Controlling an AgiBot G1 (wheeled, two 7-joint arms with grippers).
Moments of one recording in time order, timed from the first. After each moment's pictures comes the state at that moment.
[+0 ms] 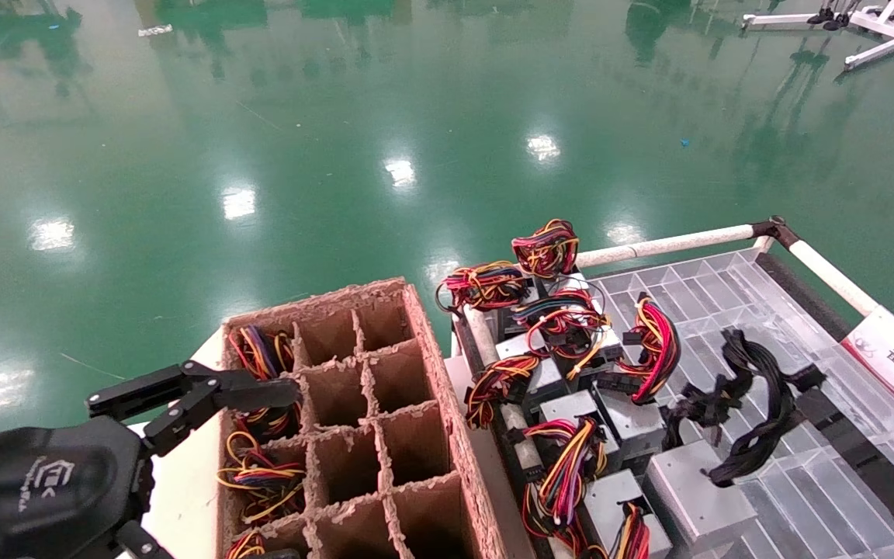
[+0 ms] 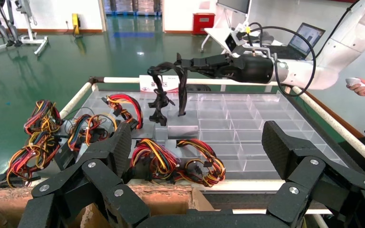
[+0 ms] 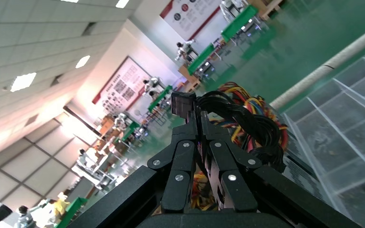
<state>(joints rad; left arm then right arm) -1.09 0.57 0.38 -1.25 0.65 1.45 -0.13 0.58 -0.41 -1.23 1.19 1.04 -1.34 -0.66</state>
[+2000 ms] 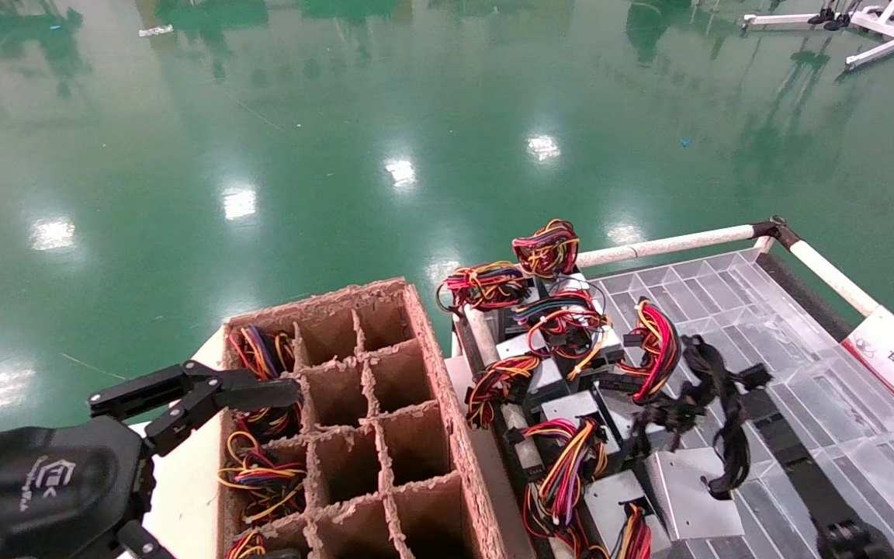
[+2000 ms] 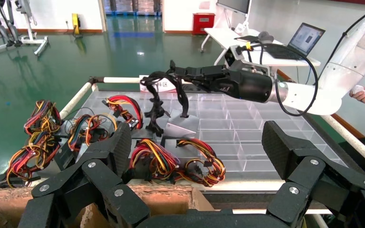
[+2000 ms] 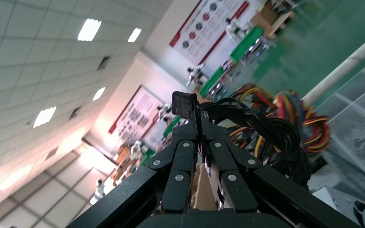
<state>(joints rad) -1.09 0.57 0.38 -1.25 0.65 1.45 -0.13 0.54 -0.63 -1.21 1.21 1.11 -1.37 -0.80</state>
